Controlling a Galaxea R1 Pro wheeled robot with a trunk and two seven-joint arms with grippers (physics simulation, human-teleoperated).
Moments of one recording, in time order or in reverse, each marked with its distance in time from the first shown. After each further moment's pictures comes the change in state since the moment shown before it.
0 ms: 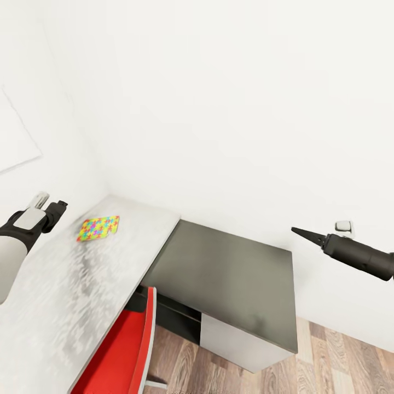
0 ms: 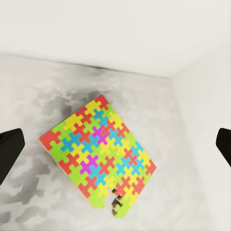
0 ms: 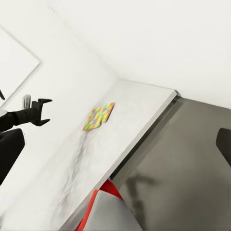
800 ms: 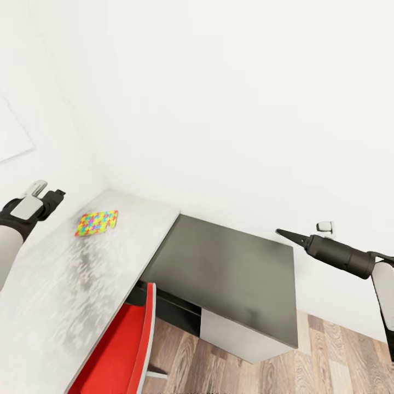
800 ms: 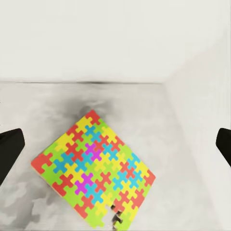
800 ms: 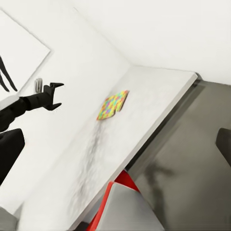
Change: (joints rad) left arm -0.069 0.011 -0.064 0.001 -0.054 0.014 -0.018; right arm -0.014 0.066 0.064 0.002 0.010 0.000 0.005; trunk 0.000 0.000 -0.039
